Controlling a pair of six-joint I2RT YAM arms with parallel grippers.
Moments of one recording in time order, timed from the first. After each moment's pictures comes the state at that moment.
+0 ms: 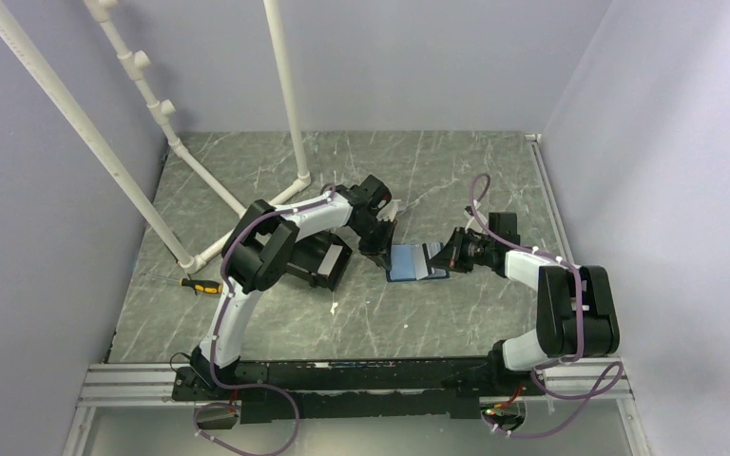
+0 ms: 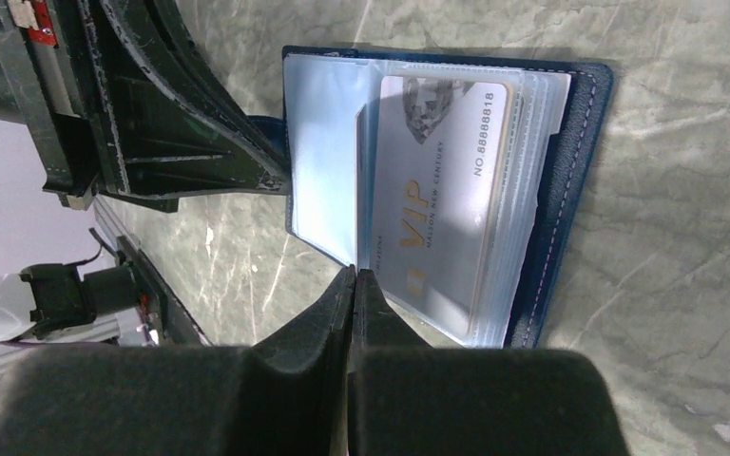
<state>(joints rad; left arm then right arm) -0.71 2.23 1.66 -0.62 0.53 -0.37 0.00 1.46 0.55 -0.01 -0.77 0.36</state>
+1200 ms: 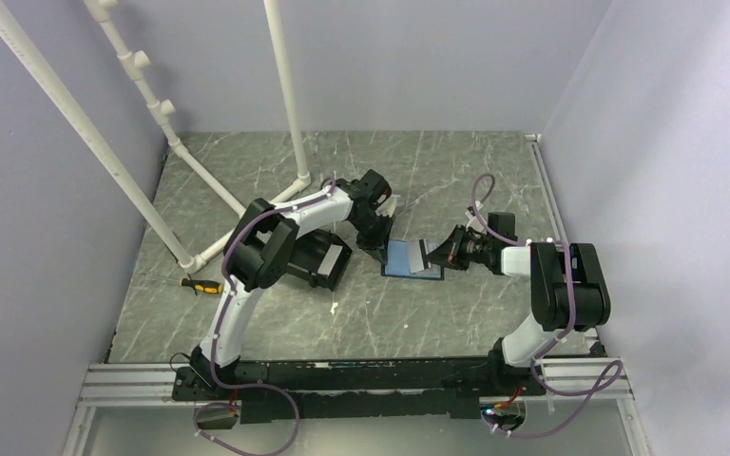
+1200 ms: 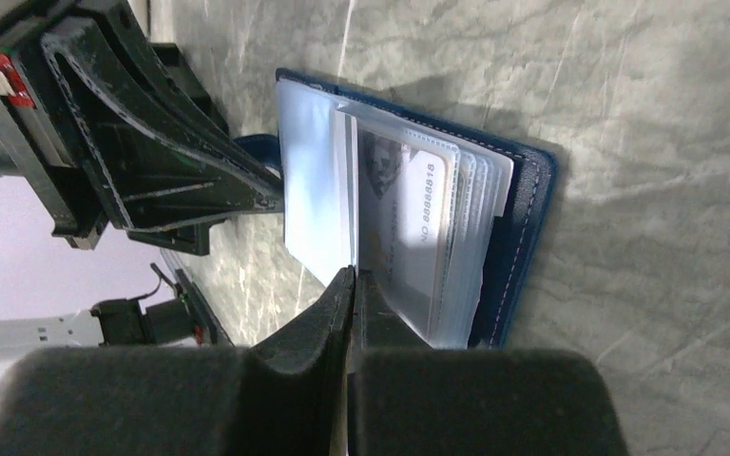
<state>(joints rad) -0.70 2.26 1.73 -0.70 0.46 -0.32 -0.02 1.62 0.54 0.21 -0.84 0.53</state>
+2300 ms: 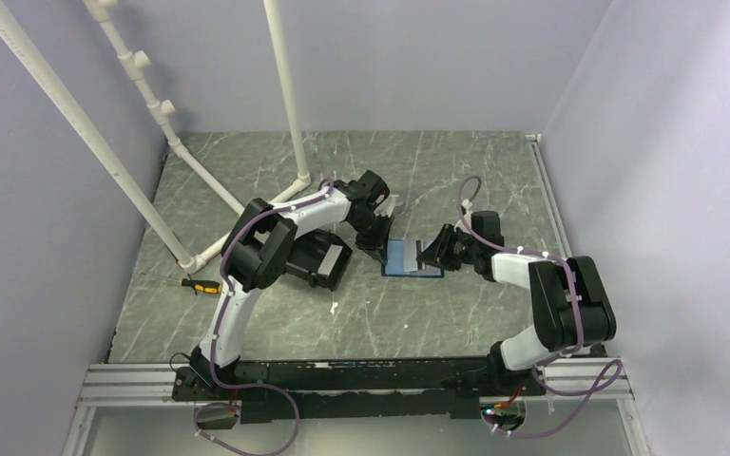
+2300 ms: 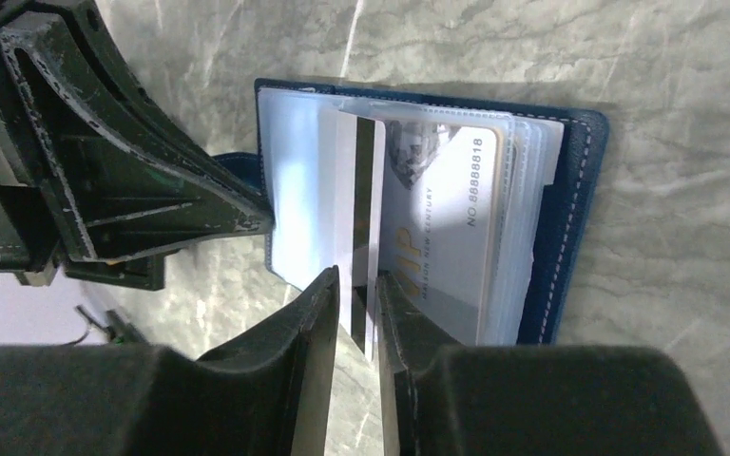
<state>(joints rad) -0.69 2.24 1.70 -0.66 0.47 -0.33 0.12 1.52 0.51 0.24 -0.60 0.59</state>
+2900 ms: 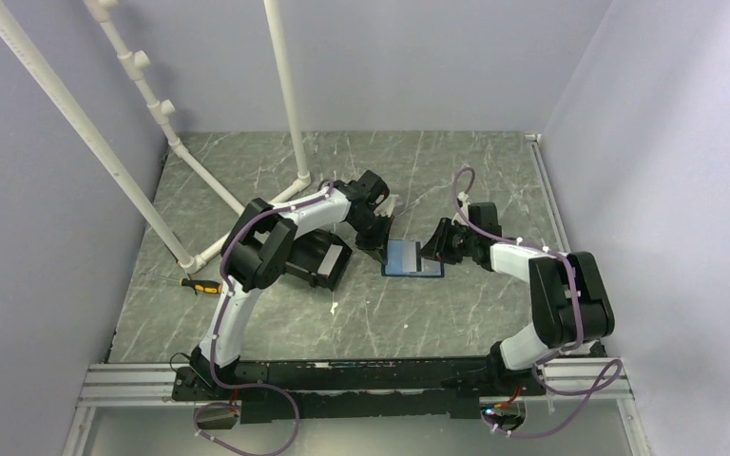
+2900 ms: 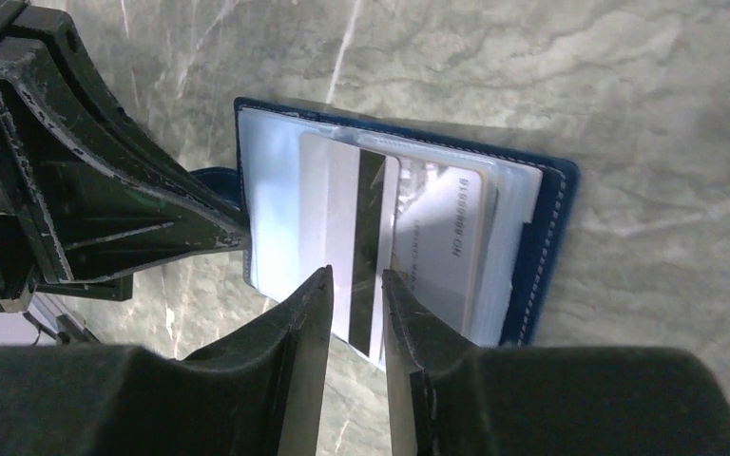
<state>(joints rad) -0.69 2.24 1.69 -0.66 0.47 -0.33 0.14 1.52 0.62 0.05 -0.50 0.47</state>
